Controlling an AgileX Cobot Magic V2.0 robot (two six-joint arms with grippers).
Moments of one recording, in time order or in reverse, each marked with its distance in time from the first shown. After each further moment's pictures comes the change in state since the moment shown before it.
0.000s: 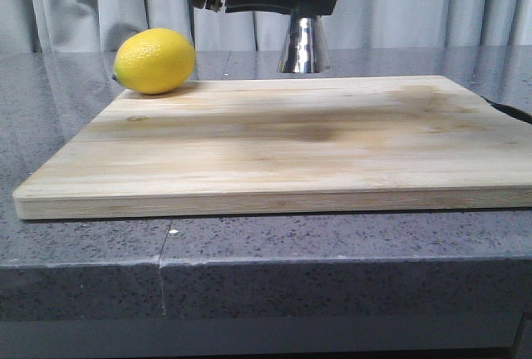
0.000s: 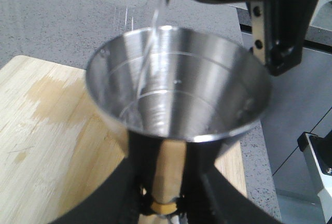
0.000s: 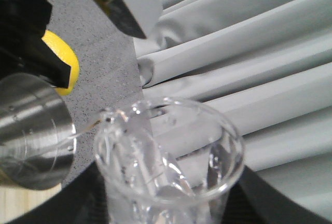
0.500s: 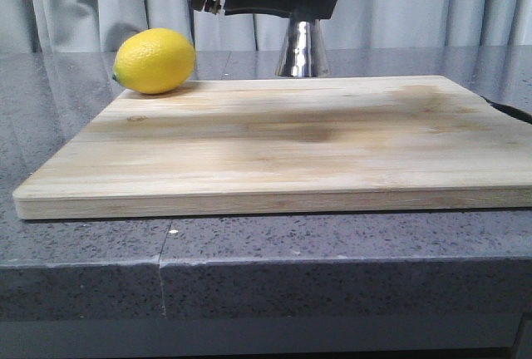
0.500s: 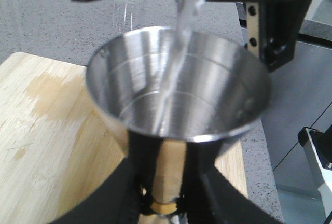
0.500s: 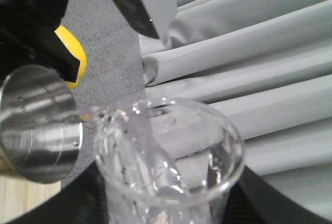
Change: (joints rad) left arm 0.000 0.000 0.000 0.015 0.000 0.000; right arm 0.000 0.000 0.000 -0.052 -0.004 -0.015
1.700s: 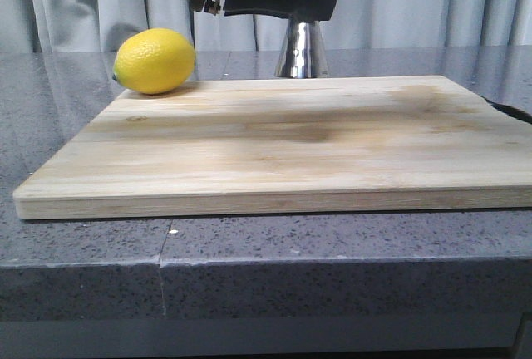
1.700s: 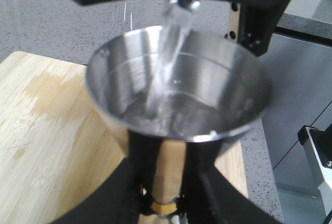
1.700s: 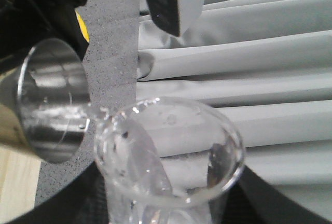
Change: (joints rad) left arm 0.000 0.000 0.000 0.004 0.000 0.002; right arm 0.000 0.000 0.000 -0.020 0.004 -0.162
